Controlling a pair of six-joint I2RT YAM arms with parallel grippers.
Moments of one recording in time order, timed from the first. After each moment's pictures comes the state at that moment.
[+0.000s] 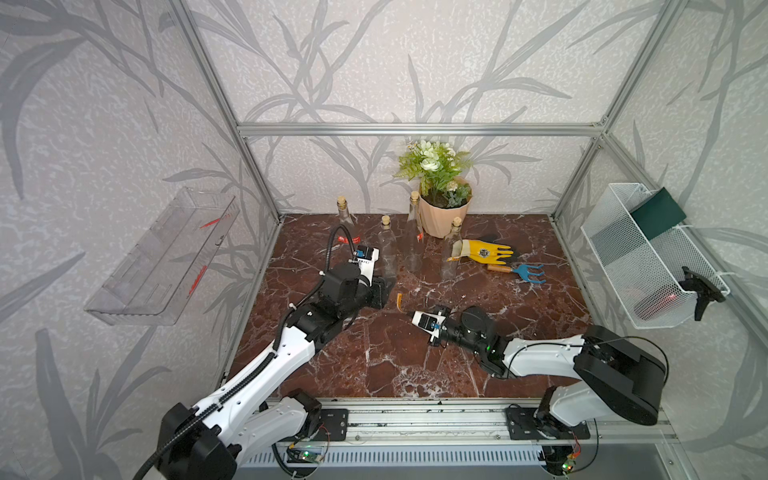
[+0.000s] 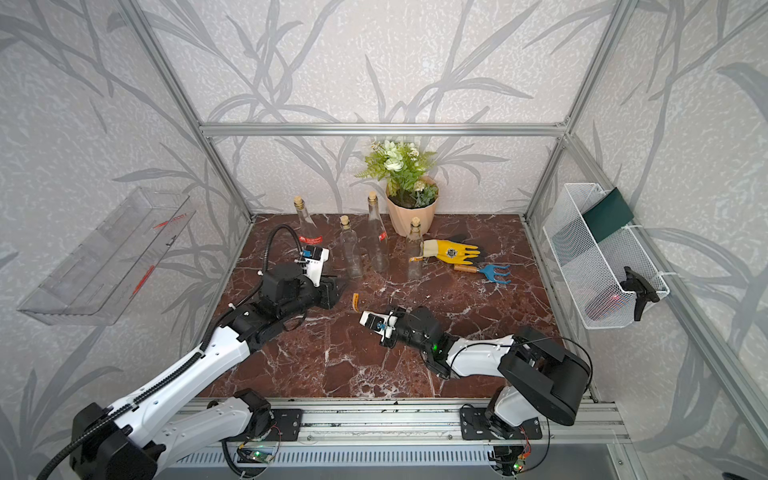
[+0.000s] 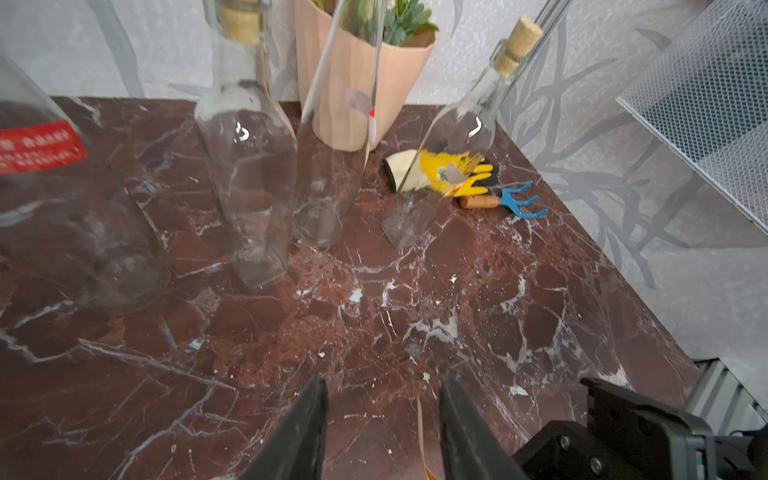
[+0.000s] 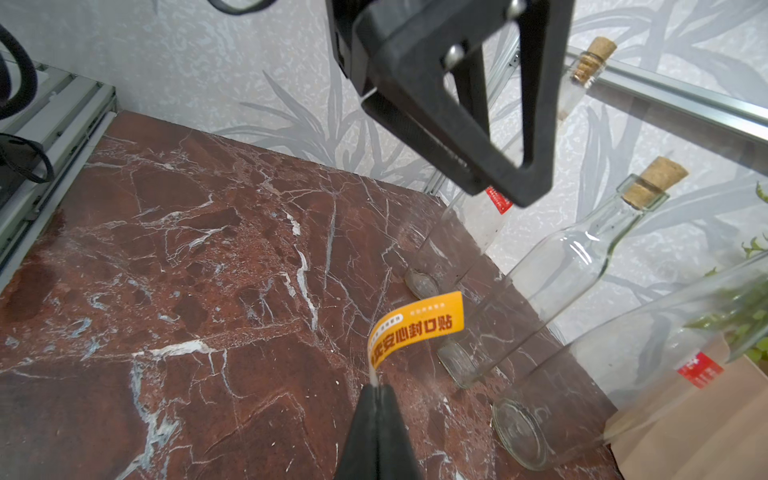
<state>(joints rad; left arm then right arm) -0.53 1.05 0.81 -0.25 0.12 -0.33 0.92 1.47 0.45 0.90 -0.17 -0.47</state>
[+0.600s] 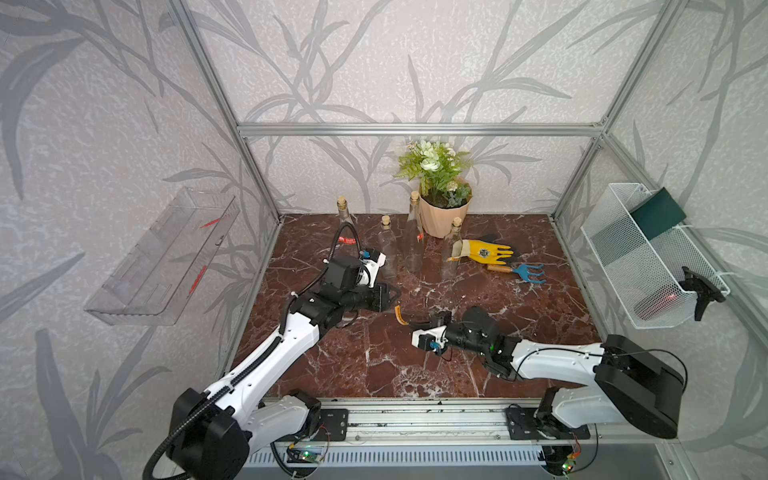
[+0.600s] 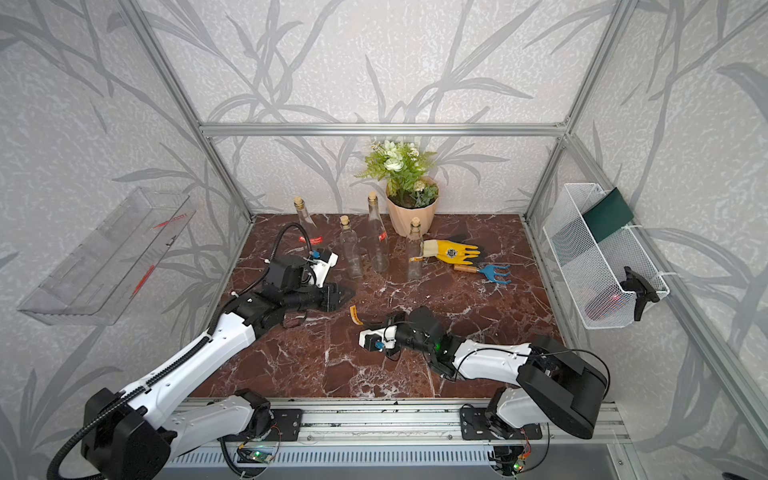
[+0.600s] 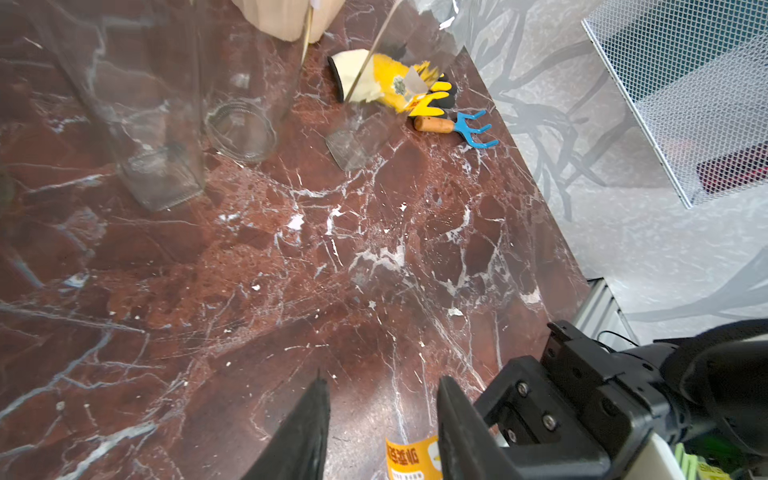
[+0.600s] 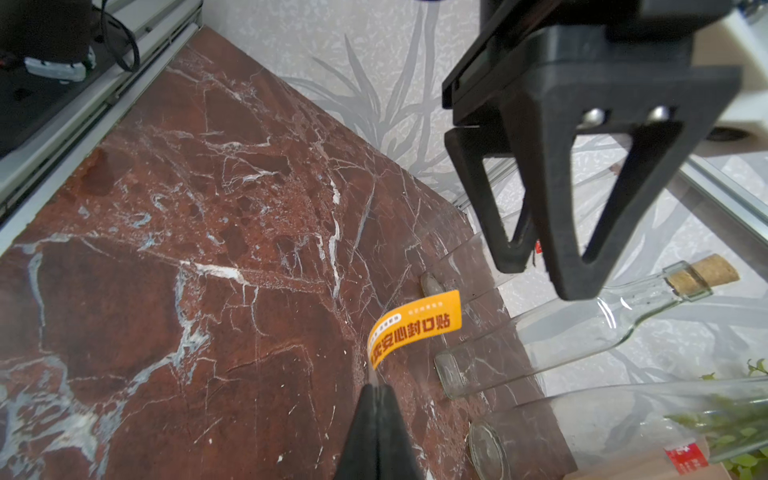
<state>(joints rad) -0.46 1.13 0.88 -0.41 0.42 -0.37 0.92 1.37 0.45 0.67 -0.26 -0.78</state>
